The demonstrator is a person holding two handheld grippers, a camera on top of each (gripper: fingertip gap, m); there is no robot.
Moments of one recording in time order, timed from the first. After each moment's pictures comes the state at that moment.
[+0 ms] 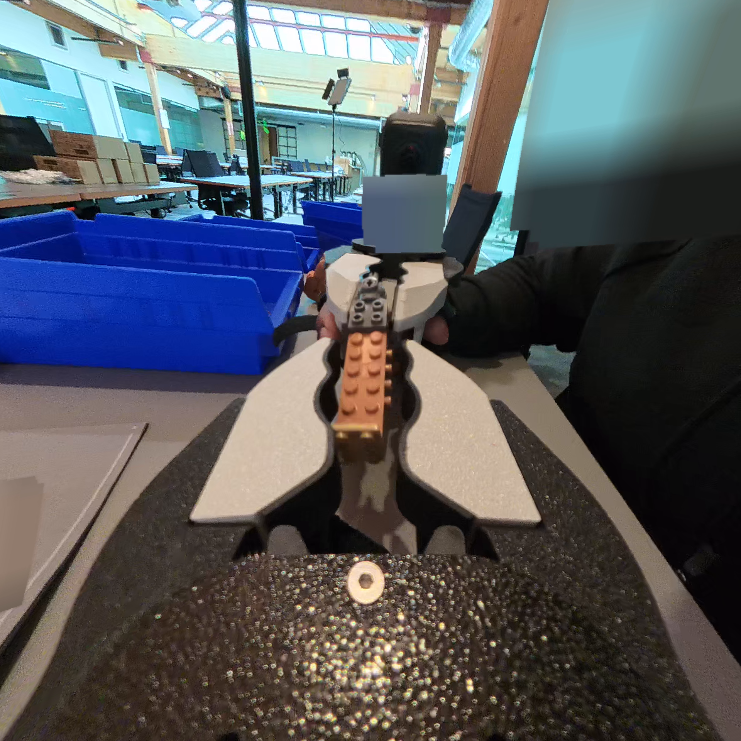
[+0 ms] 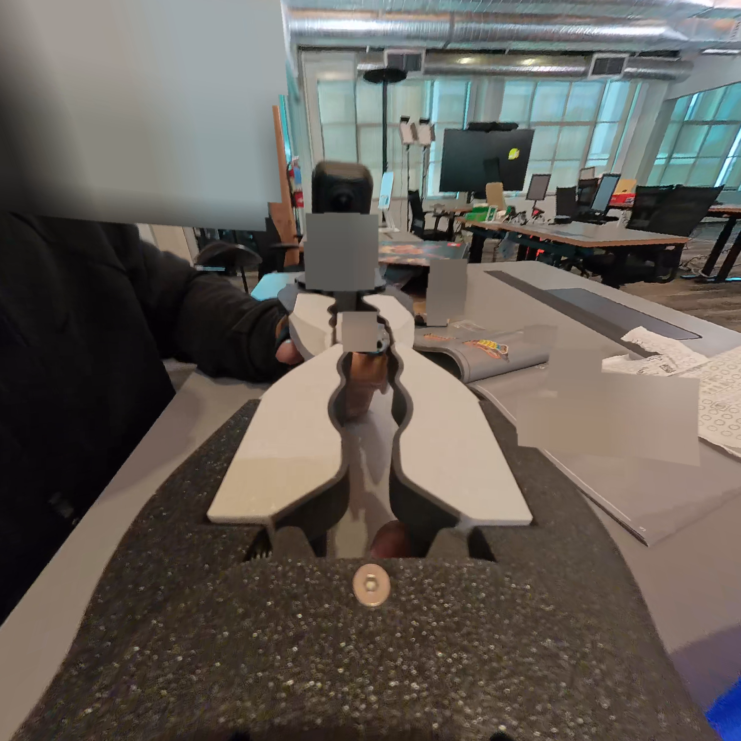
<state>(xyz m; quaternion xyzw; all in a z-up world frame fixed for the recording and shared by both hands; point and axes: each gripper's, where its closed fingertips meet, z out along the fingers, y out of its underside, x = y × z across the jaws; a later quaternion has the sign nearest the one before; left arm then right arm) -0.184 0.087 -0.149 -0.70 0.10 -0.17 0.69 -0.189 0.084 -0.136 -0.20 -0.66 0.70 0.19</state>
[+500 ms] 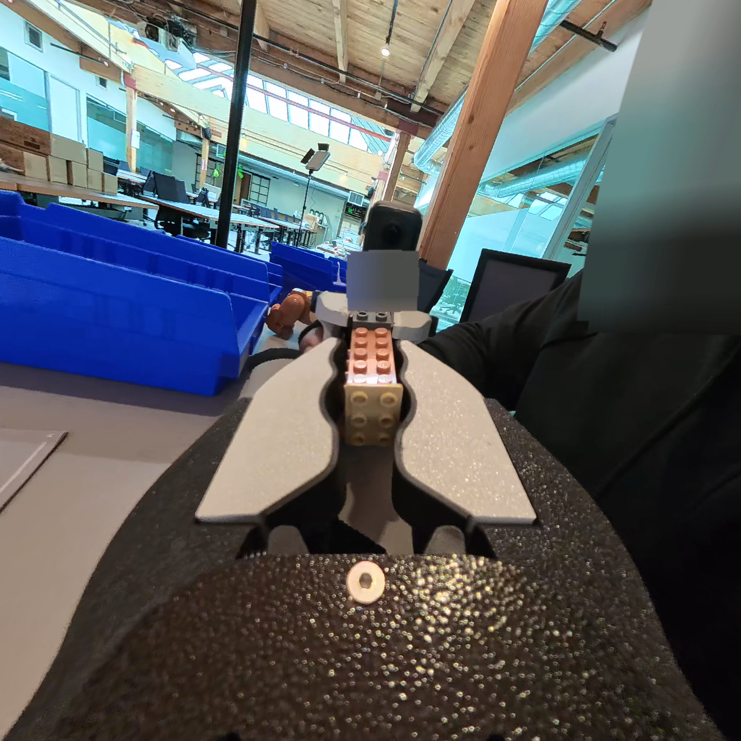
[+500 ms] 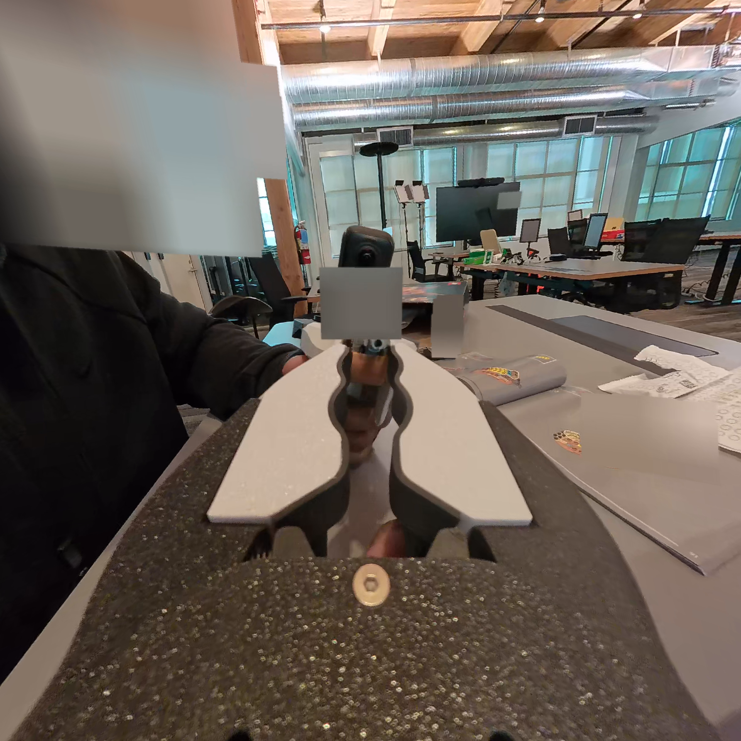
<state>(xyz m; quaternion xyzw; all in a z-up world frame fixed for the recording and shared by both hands) -0.180 0.085 -0.135 -0.64 0.04 -0.28 0.72 -0.187 0.081 -0.125 -0.21 -0.60 0.75 0.18</state>
